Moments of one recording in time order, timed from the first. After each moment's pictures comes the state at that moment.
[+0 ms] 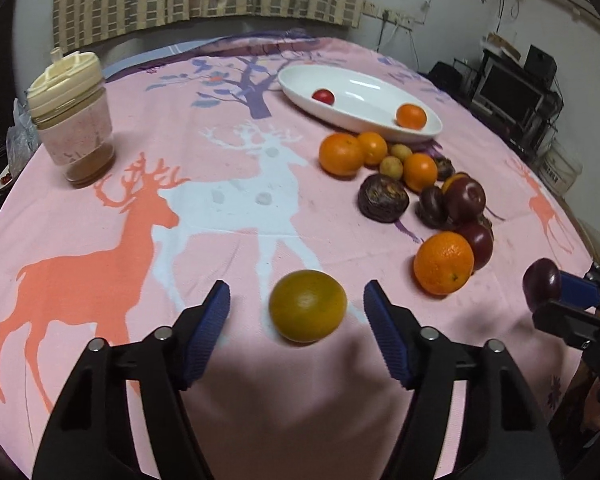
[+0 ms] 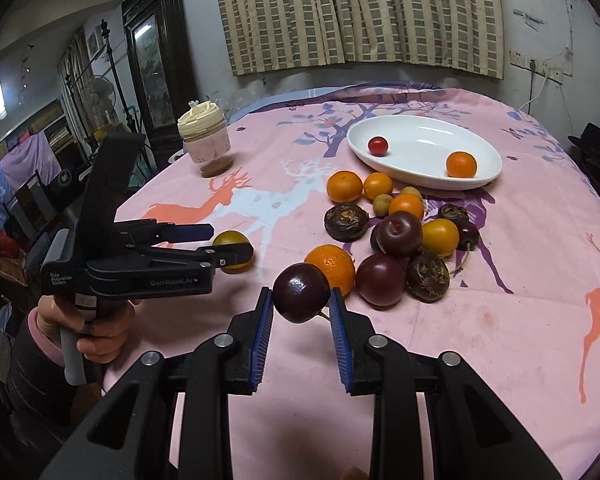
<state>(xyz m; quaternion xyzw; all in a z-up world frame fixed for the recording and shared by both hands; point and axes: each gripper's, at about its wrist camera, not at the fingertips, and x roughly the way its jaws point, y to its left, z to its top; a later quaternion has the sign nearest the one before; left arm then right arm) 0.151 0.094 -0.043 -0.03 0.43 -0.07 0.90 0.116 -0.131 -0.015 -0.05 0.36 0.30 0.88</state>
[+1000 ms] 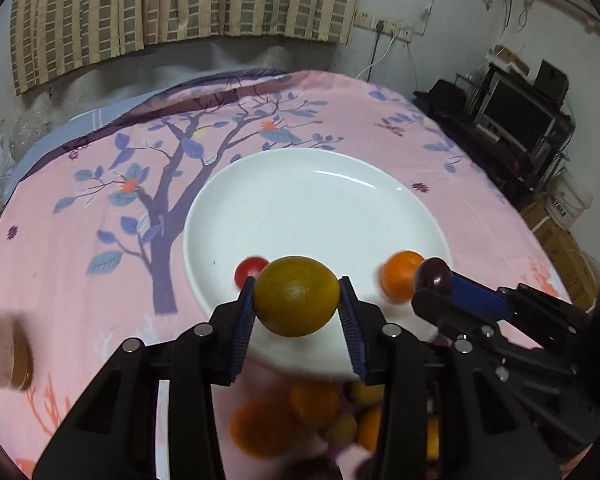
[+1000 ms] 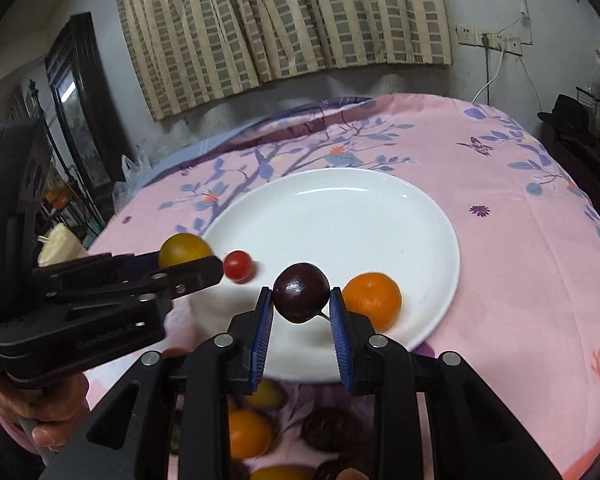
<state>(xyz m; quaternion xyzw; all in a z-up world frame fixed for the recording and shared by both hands) 0.375 0.018 0.011 -0.03 0.42 -0.07 0.90 0.366 -0.154 -0.006 0.02 0.37 0.22 0.90</state>
